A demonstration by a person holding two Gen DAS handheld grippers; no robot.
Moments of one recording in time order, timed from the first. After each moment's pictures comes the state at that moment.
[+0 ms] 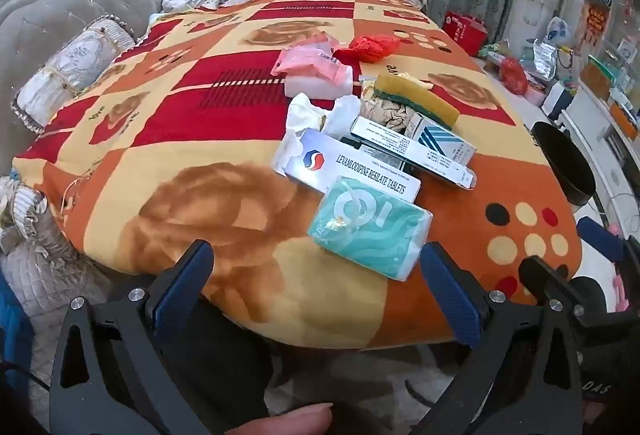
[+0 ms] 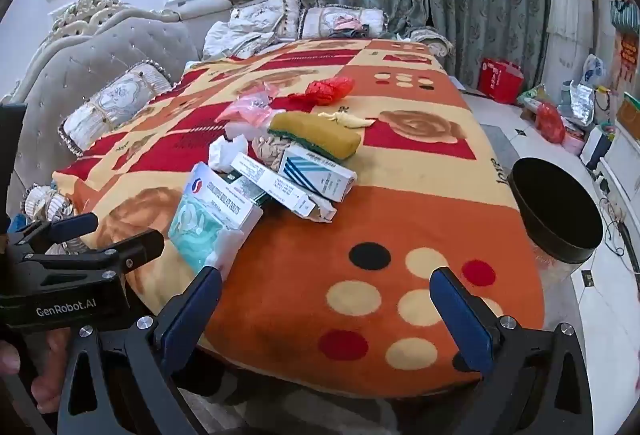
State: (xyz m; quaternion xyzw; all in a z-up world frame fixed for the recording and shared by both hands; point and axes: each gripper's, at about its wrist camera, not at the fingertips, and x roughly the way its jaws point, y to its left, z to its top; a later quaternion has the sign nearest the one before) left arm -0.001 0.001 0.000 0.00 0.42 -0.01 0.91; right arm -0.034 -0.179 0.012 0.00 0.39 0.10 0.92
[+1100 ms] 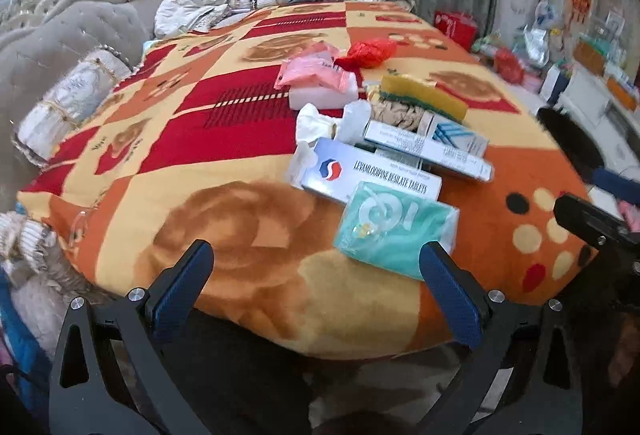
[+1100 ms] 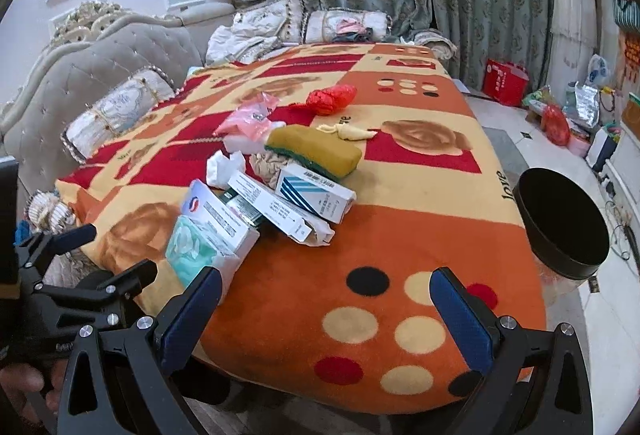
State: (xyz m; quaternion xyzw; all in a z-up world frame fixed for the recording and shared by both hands) left arm 0.003 0.013 -0.008 0.04 0.40 -0.03 0.92; right arm -0.012 -0.189 0.018 0.01 0.38 0.11 0.92
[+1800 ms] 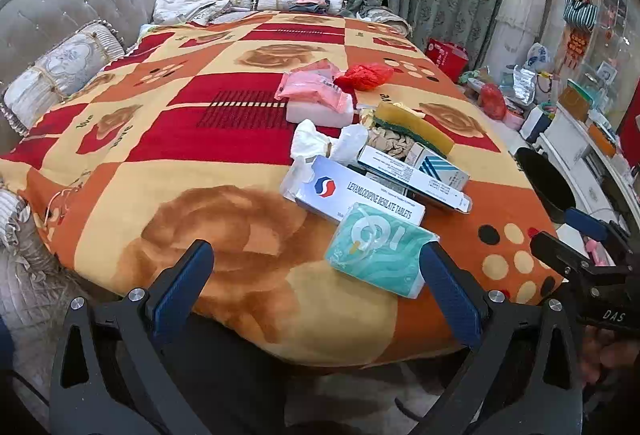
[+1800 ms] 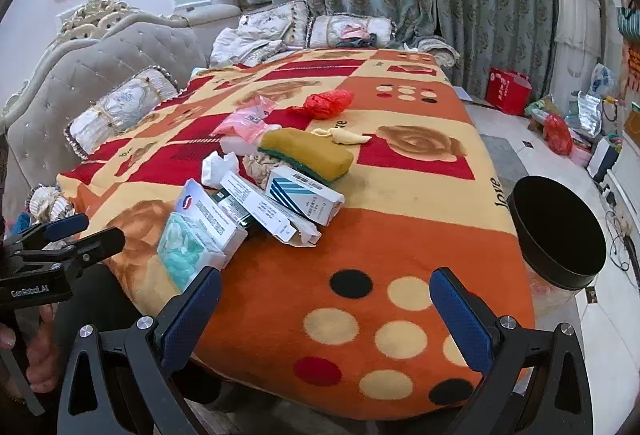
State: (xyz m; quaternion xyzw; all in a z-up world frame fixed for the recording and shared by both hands) left arm -0.002 0.031 0.005 -0.03 0.39 -0.04 0.92; right arm -0.014 -0.199 0.016 -0.01 0.38 0.11 0.92
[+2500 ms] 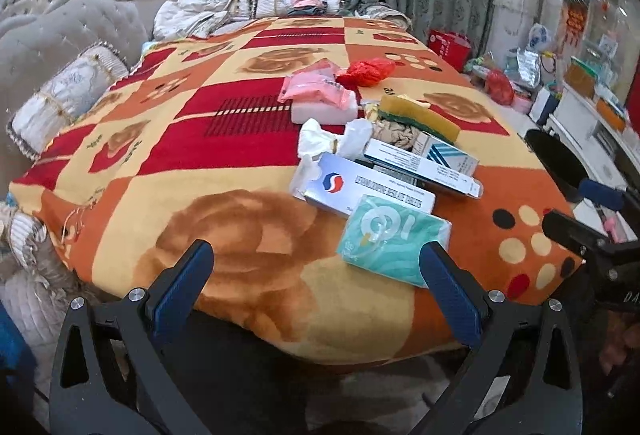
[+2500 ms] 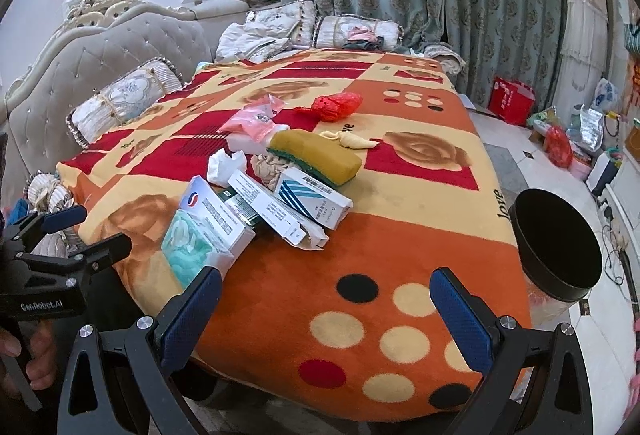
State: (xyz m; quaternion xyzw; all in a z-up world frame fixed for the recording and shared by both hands) left arm -0.008 0.023 0.002 0.02 0.38 -0.04 0.92; right arm -0.015 -0.189 0.020 -0.03 0.37 0.12 0.92
